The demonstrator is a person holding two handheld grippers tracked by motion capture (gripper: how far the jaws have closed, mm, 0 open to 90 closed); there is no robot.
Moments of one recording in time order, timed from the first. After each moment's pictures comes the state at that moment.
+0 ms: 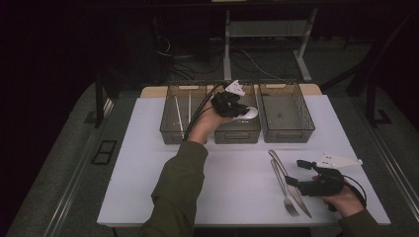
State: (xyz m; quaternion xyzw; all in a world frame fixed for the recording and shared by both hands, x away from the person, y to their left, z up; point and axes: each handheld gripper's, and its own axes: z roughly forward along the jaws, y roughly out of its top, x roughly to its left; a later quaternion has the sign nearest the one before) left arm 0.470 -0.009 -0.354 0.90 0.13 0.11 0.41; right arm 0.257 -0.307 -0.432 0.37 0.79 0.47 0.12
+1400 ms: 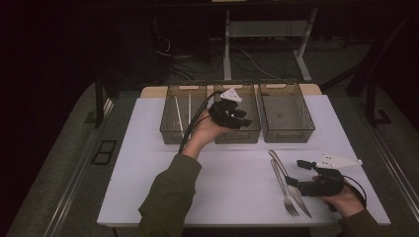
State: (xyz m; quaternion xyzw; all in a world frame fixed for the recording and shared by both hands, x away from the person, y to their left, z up) left arm 0.429 0.008 -0.350 0.87 0.18 0.06 0.46; right arm 0.257 -0.307 -0.432 0.37 0.79 0.47 0.13
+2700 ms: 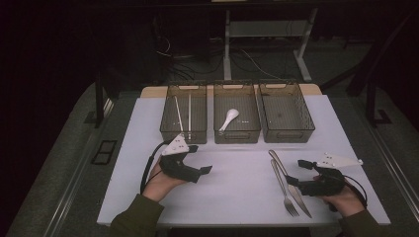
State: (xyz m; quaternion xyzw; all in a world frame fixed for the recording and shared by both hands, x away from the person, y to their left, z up) left arm 0.302 0.134 -0.406 0.83 0.25 0.10 0.49; right arm 0.258 -0.309 -0.433 0.38 0.79 0.47 0.13
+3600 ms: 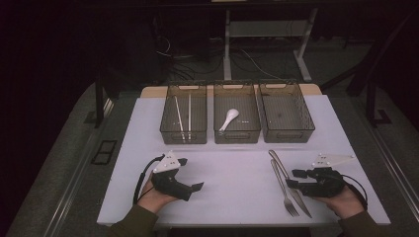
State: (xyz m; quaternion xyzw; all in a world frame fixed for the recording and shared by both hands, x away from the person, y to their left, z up) left arm 0.275 0.152 -0.430 0.83 0.27 0.10 0.48; right arm 0.254 -0.299 -0.422 0.38 0.83 0.41 0.07
